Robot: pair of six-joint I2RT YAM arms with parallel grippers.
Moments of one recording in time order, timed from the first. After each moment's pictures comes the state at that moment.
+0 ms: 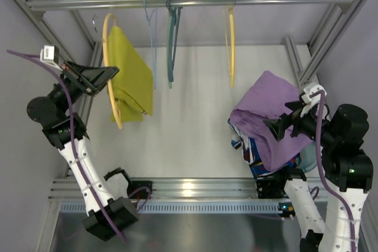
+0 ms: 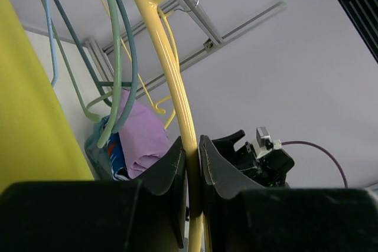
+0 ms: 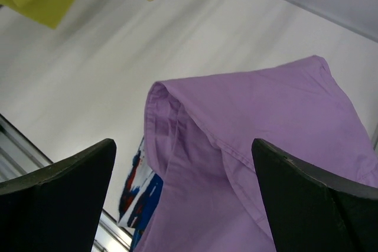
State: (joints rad) left arm 0.57 0.88 1.07 0.54 1.25 -1.70; right arm -0.07 0.56 1.17 -0.97 -0.64 -0.23
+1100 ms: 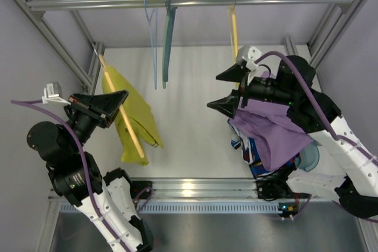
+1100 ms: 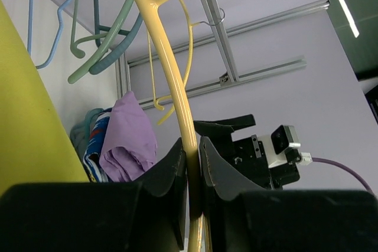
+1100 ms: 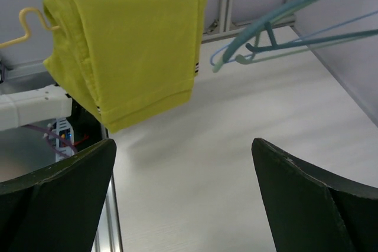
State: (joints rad) left arm 0.57 0.57 1.34 -0.64 1.00 -1.35; right arm 0.73 1.05 1.43 -0.50 -0.52 -0.08
